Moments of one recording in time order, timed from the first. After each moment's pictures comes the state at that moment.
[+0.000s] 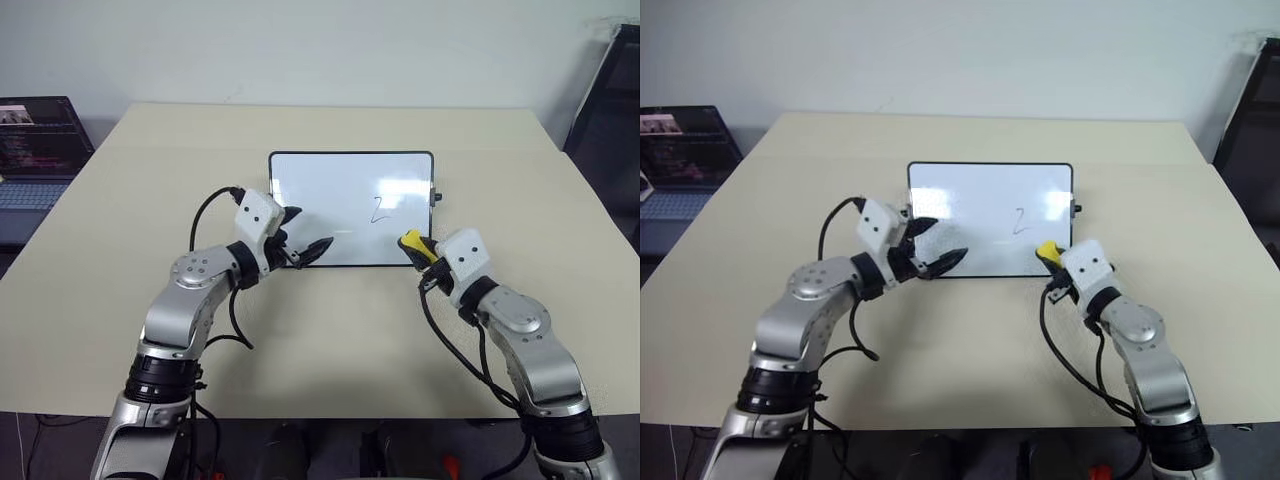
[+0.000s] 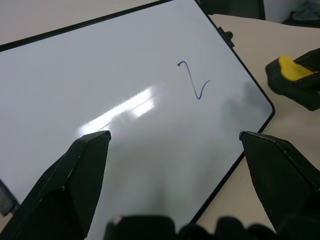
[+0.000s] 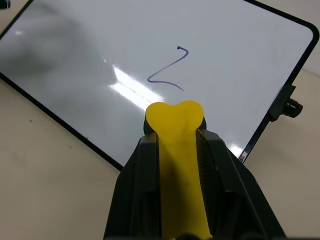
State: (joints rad) left arm -0.46 0.46 -0.04 -0.15 -0.29 0.49 -0.68; right arm -0.21 -0.37 0.08 -0.39 -0.02 0.47 0.42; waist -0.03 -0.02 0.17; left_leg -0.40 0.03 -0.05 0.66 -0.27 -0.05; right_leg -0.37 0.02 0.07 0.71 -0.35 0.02
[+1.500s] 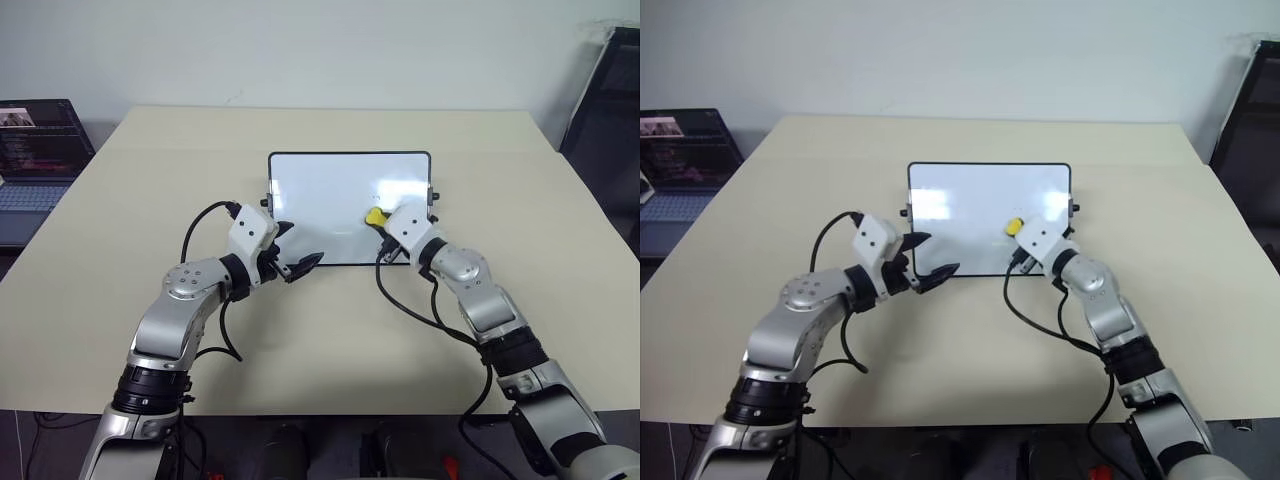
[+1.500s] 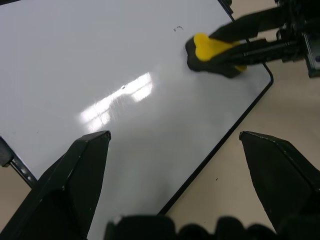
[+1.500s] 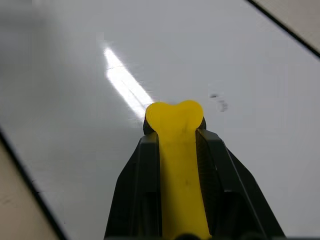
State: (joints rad) left arm -0.39 0.51 -0.03 -0.15 -0.27 0.47 -0.69; right arm -0.62 -0.32 0.23 0.22 -0.19 0.13 0.40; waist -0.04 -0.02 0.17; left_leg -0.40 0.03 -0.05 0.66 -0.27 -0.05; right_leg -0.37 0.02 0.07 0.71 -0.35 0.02
